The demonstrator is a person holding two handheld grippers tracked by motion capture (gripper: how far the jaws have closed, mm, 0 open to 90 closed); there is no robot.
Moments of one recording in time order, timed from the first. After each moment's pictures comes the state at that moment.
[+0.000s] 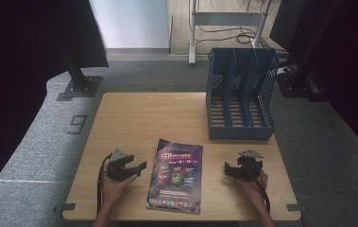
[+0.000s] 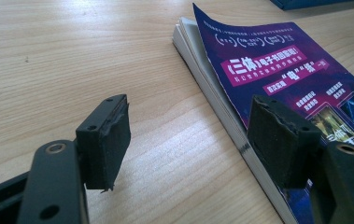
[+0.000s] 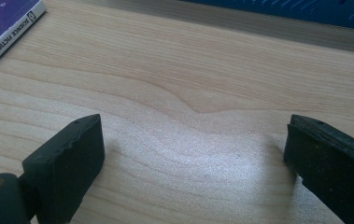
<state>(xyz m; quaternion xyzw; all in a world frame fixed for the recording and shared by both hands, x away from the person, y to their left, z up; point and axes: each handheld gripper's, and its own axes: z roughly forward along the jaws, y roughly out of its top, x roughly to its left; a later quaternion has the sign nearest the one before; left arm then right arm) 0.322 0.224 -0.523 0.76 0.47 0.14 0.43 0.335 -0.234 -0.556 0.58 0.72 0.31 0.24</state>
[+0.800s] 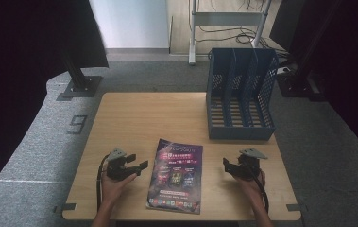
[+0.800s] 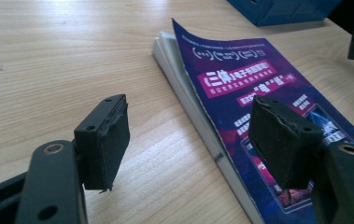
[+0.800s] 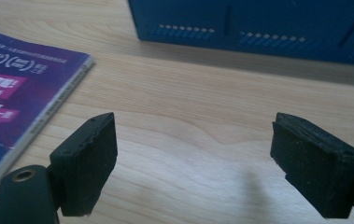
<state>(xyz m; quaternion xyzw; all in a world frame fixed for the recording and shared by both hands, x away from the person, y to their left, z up) 0.322 0.225 -0.518 0.75 0.46 0.11 0.46 0.327 -0.226 -0.535 0.57 0.69 0.38 0.24</state>
